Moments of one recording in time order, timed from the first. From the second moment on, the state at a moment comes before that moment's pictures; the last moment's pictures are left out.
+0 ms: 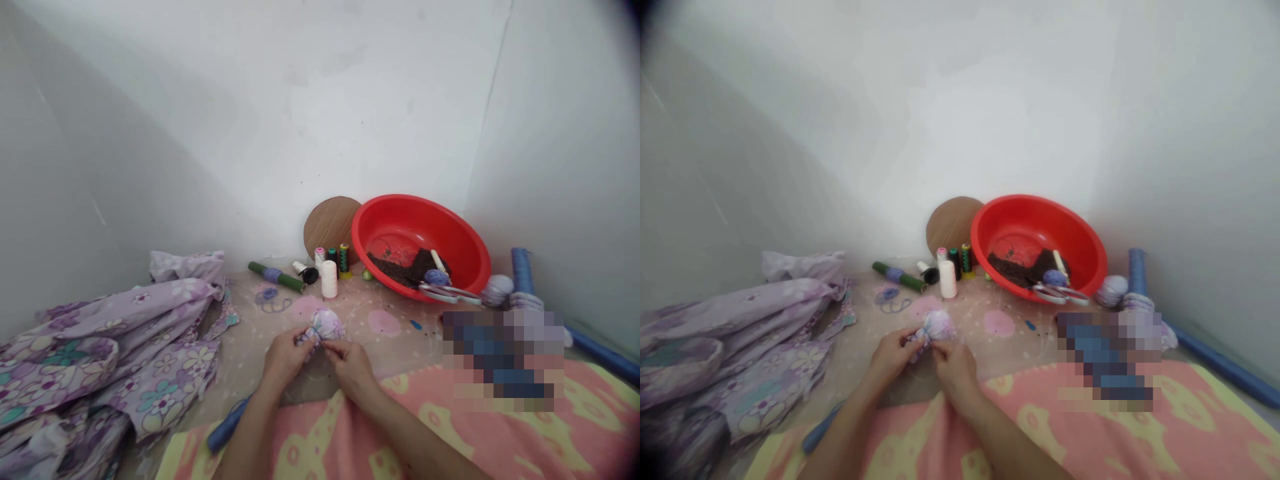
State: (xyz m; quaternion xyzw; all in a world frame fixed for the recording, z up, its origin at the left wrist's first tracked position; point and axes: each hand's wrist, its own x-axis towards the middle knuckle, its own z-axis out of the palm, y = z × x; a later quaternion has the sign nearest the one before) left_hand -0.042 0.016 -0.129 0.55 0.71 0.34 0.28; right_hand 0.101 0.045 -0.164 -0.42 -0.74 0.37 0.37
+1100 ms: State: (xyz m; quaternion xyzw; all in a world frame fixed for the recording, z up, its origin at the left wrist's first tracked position) left_hand -0.042 0.015 -0.130 0.60 0.70 0.32 0.23; right_hand 0.092 0.040 -0.166 -0.48 -0.73 0.30 0.37
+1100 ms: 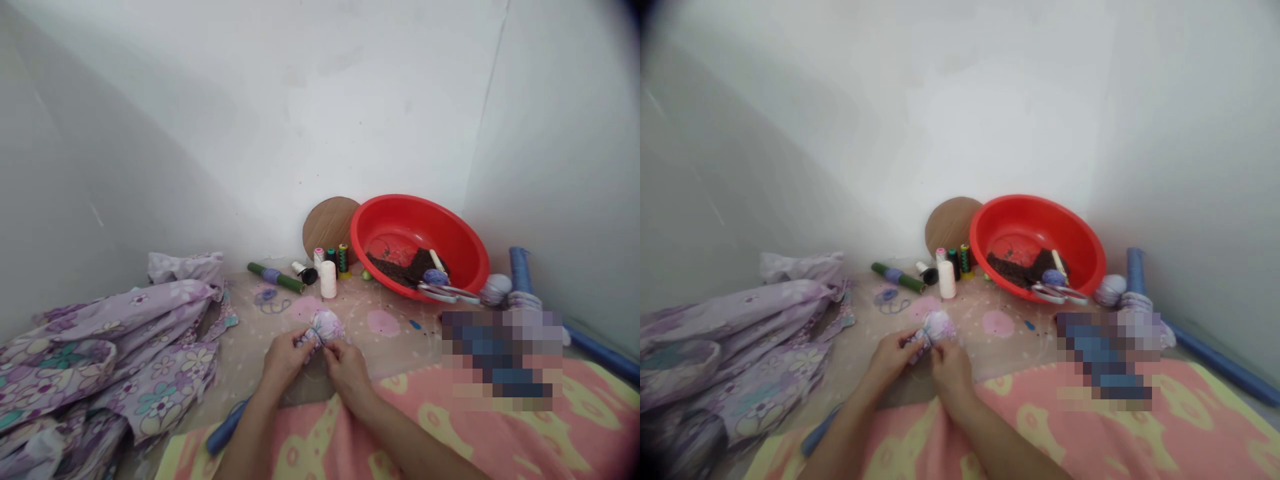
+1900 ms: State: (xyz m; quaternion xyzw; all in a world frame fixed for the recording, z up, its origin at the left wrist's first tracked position) left_hand -0.041 0.016 -0.130 0.58 0.71 0.33 0.22; right_hand 0.088 0.029 -0.152 -0.52 -0.74 0.22 0.36
